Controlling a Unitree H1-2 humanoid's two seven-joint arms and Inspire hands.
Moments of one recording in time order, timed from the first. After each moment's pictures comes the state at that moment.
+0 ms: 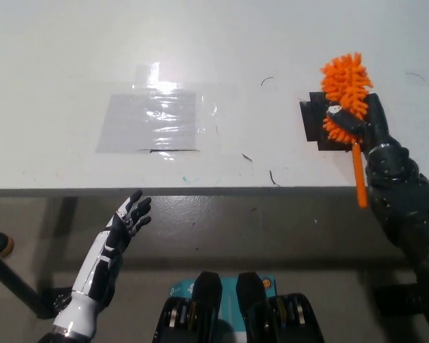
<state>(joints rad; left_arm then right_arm) -0.07 0.15 -0.05 0.02 -0.10 -0.25 -0.16 -1.02 -0.18 -0.05 1.34 -0.04 -0.23 -0.16</state>
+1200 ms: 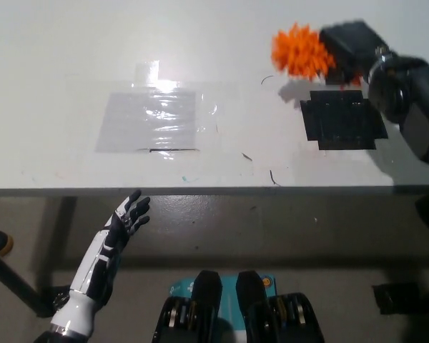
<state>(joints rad) -0.07 0.16 -0.04 0.02 -0.10 -0.25 -0.17 -1.27 -0.30 0.79 1.37 -0.56 -0.28 -0.10</state>
